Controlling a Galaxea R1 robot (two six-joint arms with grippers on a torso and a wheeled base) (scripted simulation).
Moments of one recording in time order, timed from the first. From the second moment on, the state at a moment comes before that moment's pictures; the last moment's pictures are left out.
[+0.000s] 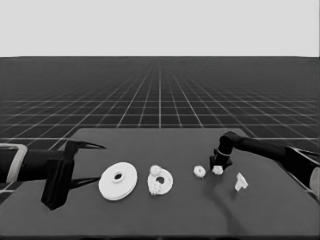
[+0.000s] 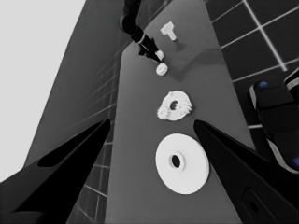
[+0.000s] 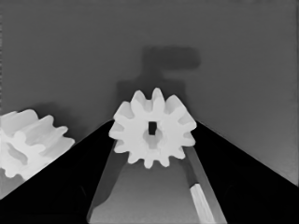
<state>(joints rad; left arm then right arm) -0.34 1.75 -0.42 0.31 0.68 0.35 -0.15 2.52 -1.93 -0.20 -1.30 0.62</state>
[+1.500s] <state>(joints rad) -0.34 1.75 -0.42 0.31 0.68 0.35 -0.14 2.95 -1.68 -0.32 -1.47 1.28</state>
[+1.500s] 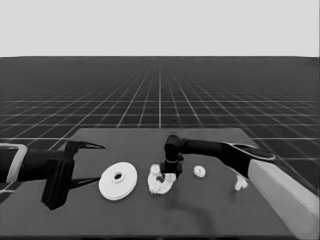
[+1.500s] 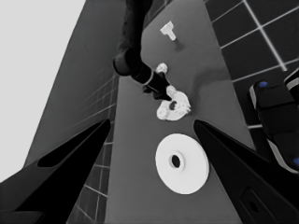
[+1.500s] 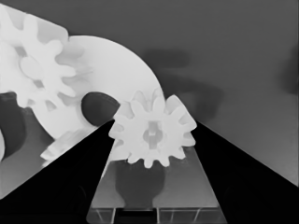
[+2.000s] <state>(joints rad) -0.34 1.75 -0.42 0.31 0.68 0.35 -0.14 2.95 -1.68 -0.32 -1.47 1.28</state>
